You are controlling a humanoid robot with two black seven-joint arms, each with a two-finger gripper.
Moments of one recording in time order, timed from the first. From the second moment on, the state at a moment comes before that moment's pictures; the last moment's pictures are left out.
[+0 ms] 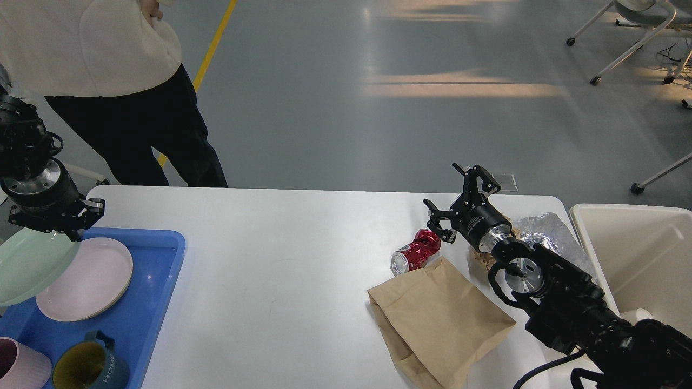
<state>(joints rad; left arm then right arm) -1.46 0.39 1.45 -0.44 0.09 -0.96 -0.05 0.69 -0.05 0.74 0.34 -0.12 0.49 0.22</state>
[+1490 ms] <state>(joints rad) -1.22 0.28 1.40 -0.36 0.09 -0.66 -0.04 0.69 -0.05 0.74 0.34 -0.12 0.49 0.22</state>
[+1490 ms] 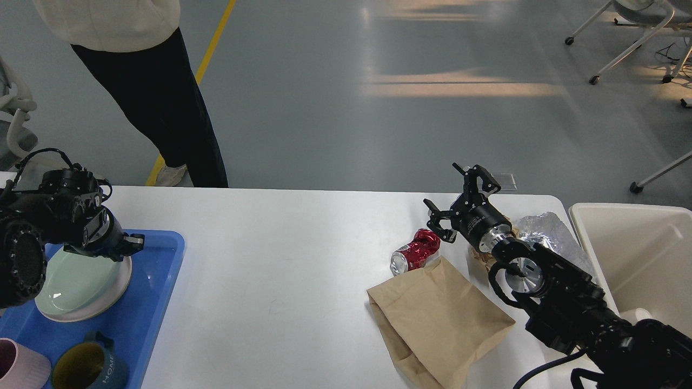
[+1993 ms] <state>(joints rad) -1.22 0.28 1.41 -0.36 0.09 -0.66 -0.04 0.69 -0.05 0.74 0.34 -0.12 0.49 0.22</state>
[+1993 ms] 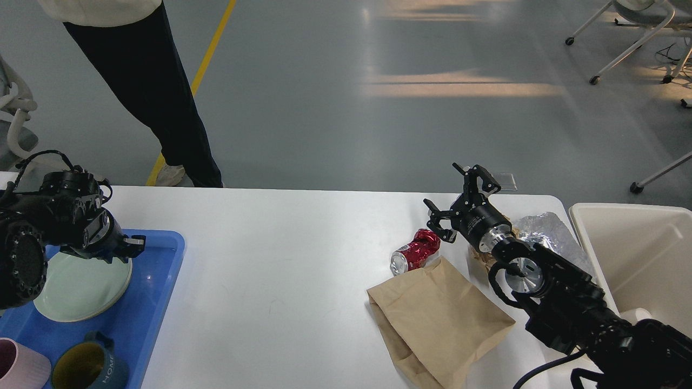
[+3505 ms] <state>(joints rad) -1.65 0.18 0.61 -0.06 0.04 -0.67 -0.06 0.69 -0.05 0.74 0.34 -0.12 0.49 0.22</state>
